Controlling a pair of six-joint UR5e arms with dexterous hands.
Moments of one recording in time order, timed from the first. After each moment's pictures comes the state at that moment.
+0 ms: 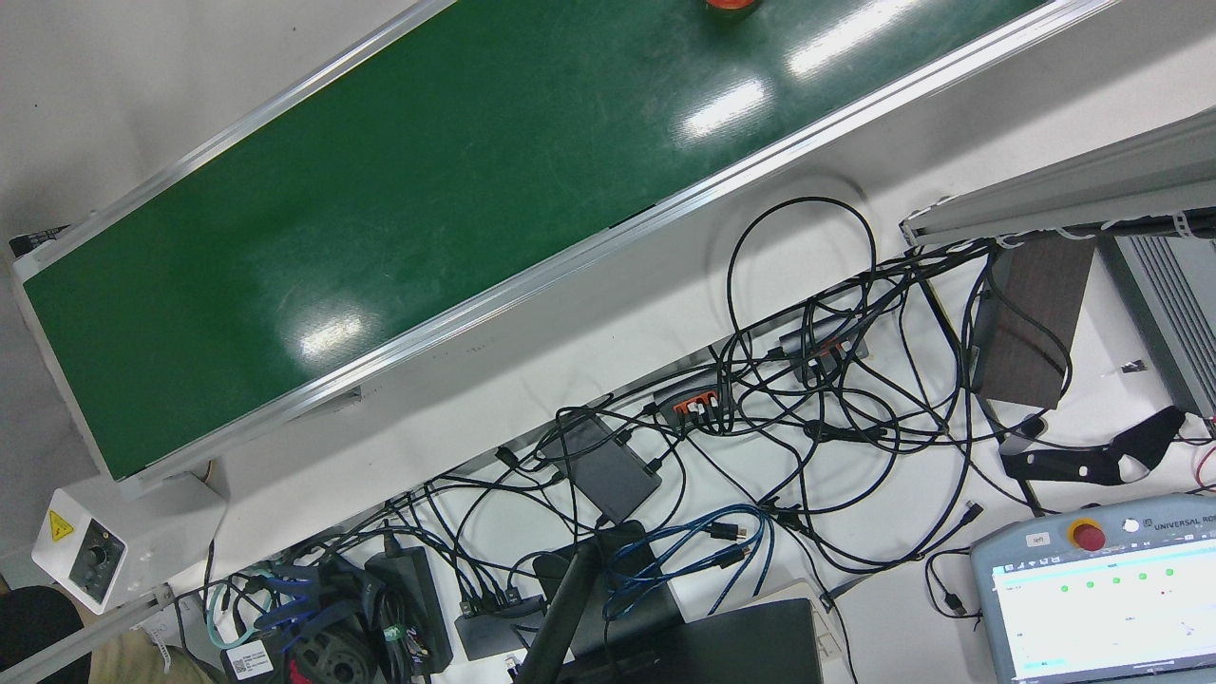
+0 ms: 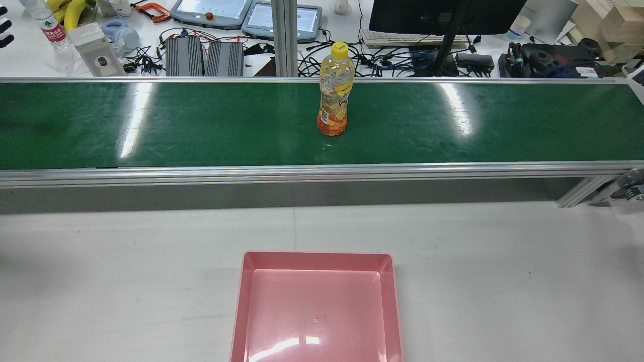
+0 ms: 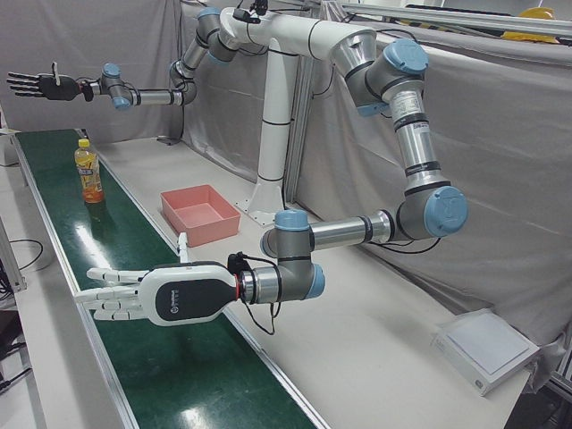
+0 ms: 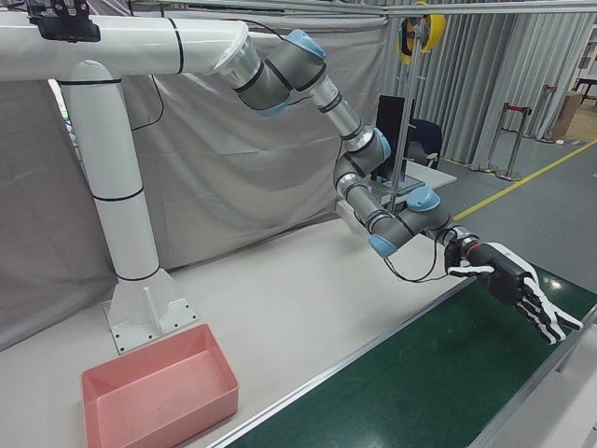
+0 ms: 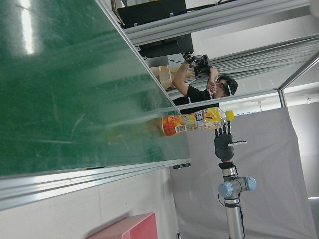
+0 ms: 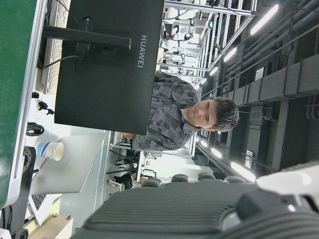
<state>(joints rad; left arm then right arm) -1.27 -1.78 -1.57 -0.11 1.50 0.29 1.57 -1.50 1.58 -3.22 -1.58 -0.10</state>
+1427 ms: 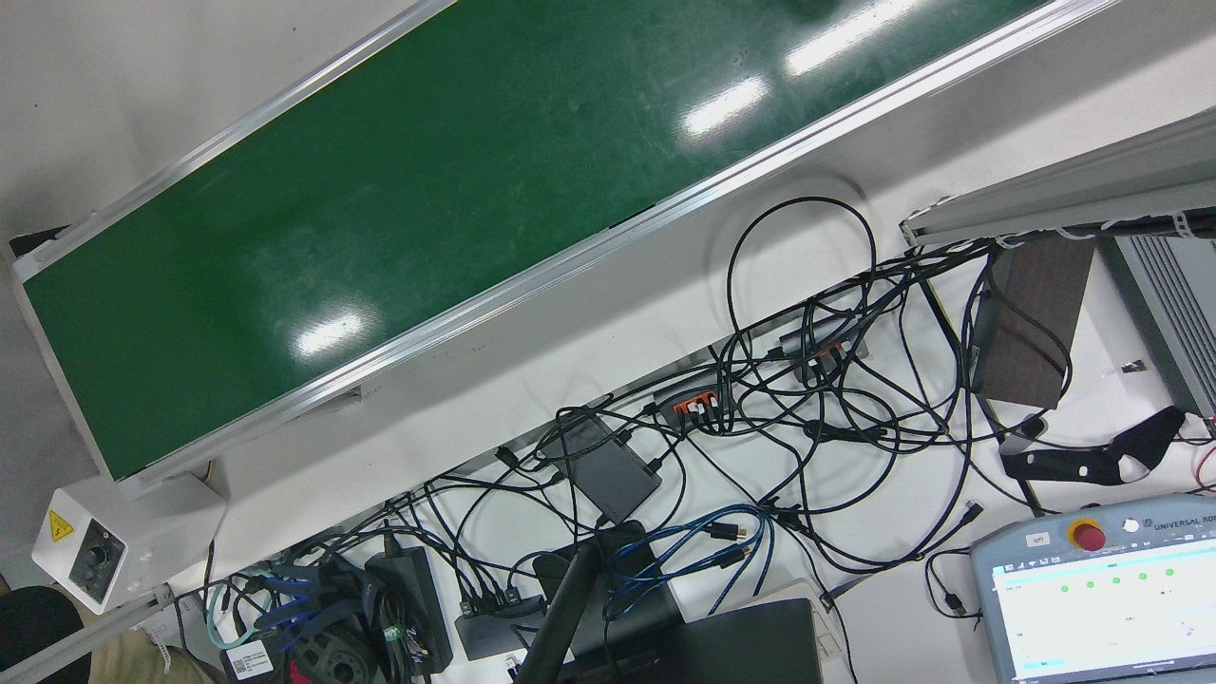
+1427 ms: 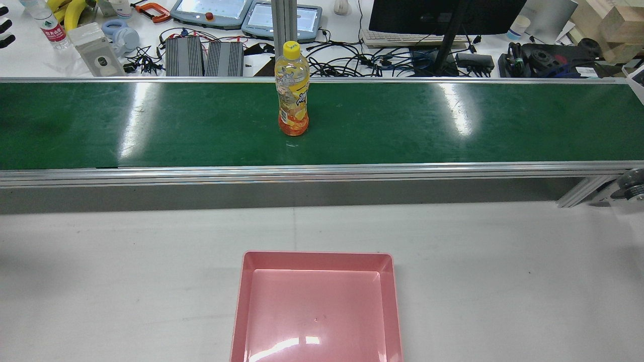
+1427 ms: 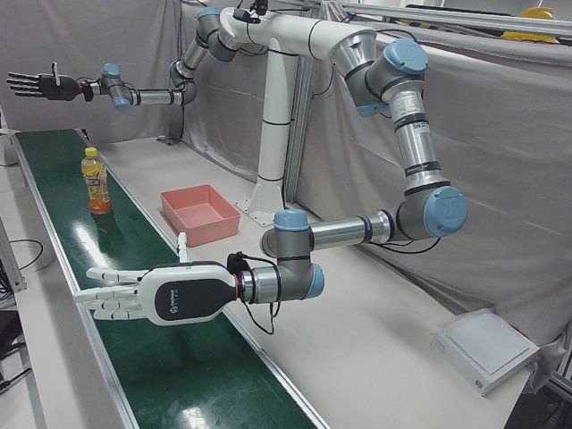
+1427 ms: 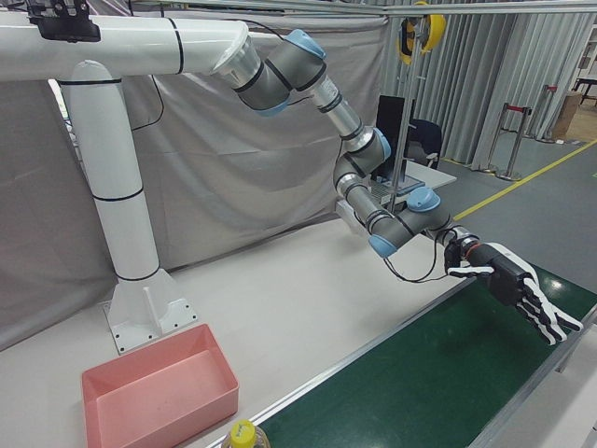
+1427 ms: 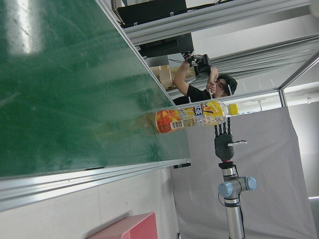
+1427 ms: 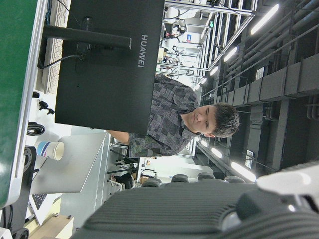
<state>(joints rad) -1.27 -1.79 -1.57 -0.10 1.50 0.29 1.57 -1.50 1.58 -3.22 -1.58 -0.10</state>
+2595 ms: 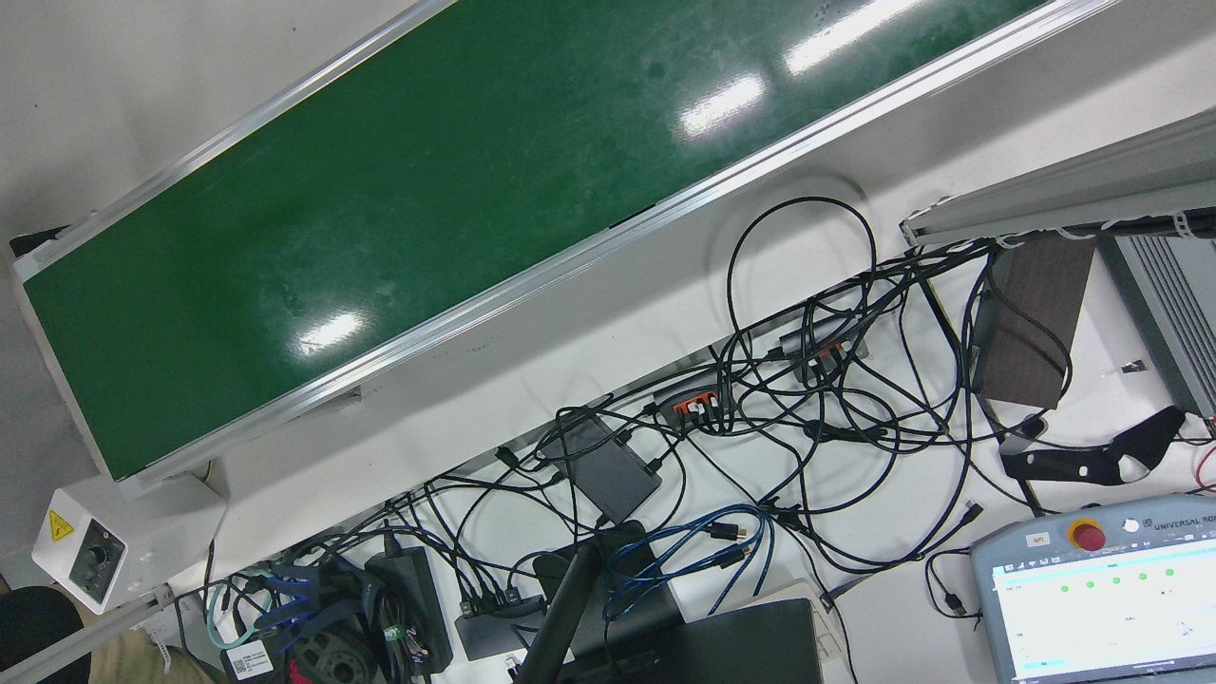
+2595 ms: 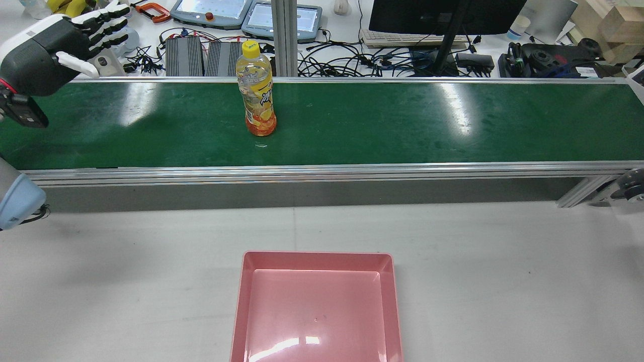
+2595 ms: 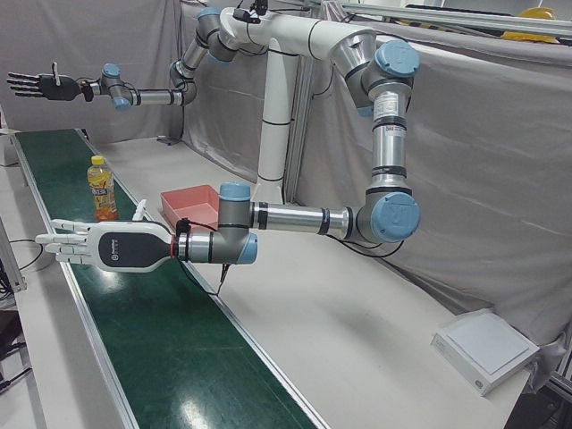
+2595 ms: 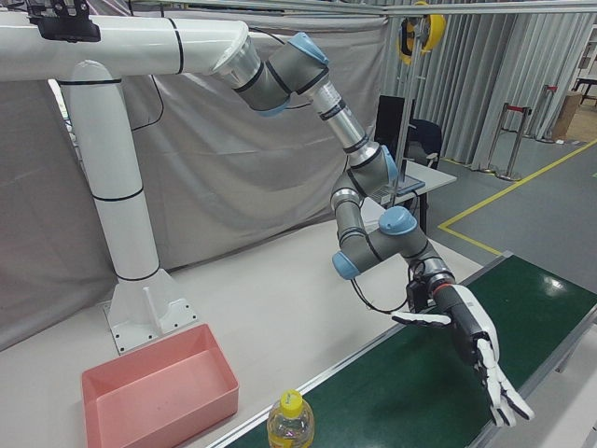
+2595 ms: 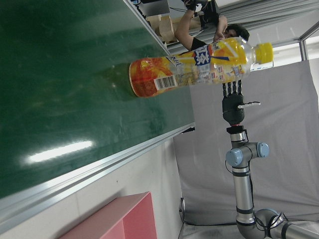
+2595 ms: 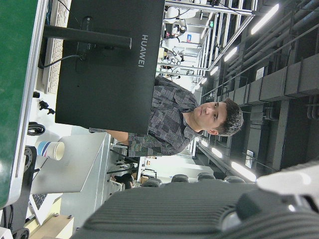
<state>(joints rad) -1.10 -2.02 -1.57 0.05 1.50 0.39 1.57 -1.50 1.58 -3.22 -1.58 -0.10</state>
